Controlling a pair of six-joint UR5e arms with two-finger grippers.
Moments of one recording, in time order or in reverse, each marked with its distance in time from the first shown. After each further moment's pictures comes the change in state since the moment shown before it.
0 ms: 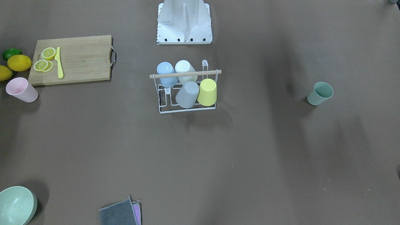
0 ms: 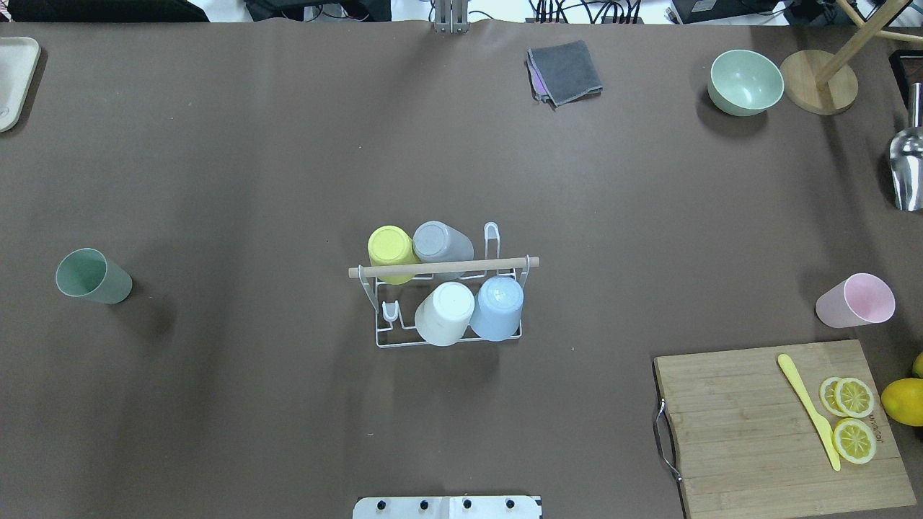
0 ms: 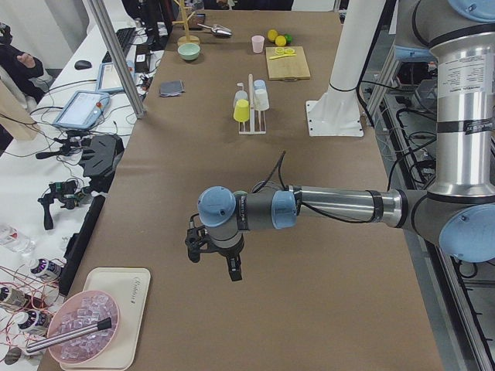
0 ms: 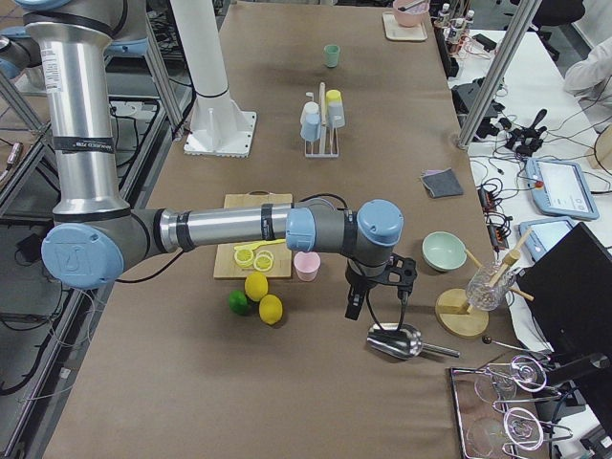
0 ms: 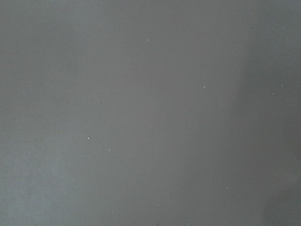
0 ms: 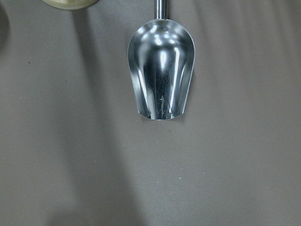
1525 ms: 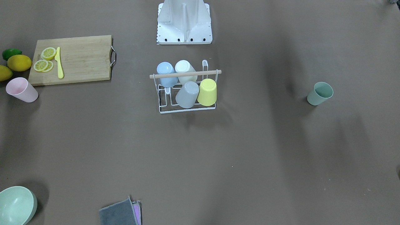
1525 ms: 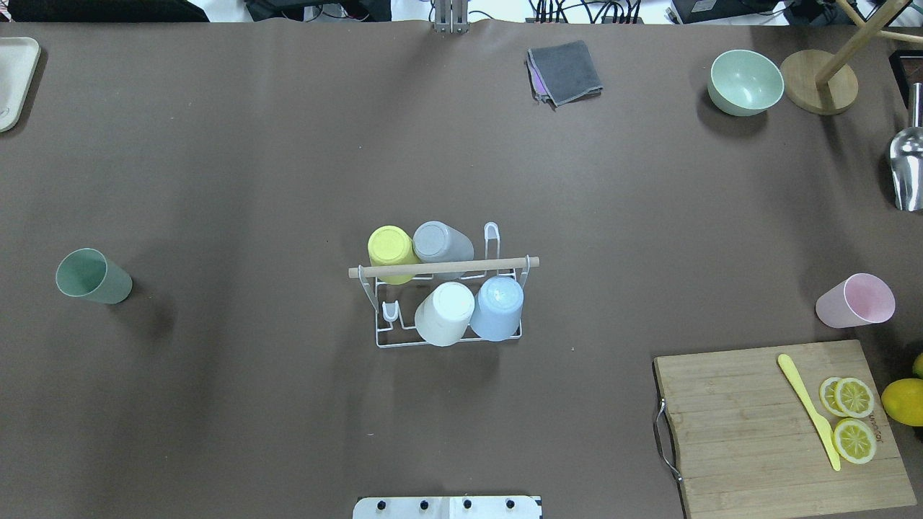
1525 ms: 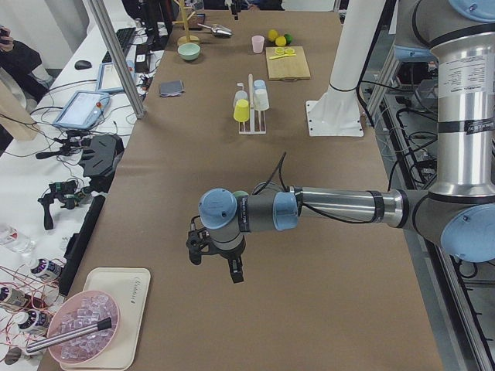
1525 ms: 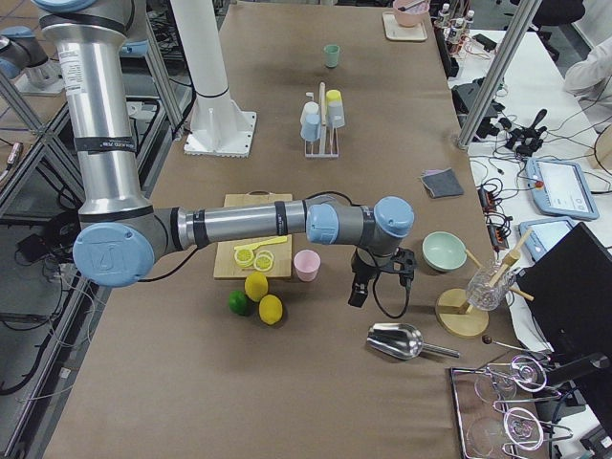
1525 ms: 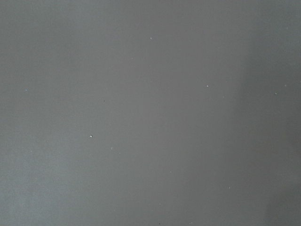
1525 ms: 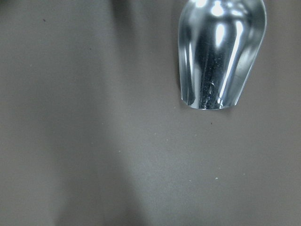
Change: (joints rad) left arm -0.005 0.005 0.002 0.003 -0.001 0.000; right arm -0.152 0.074 -0.075 -0.027 -0.007 -0.005
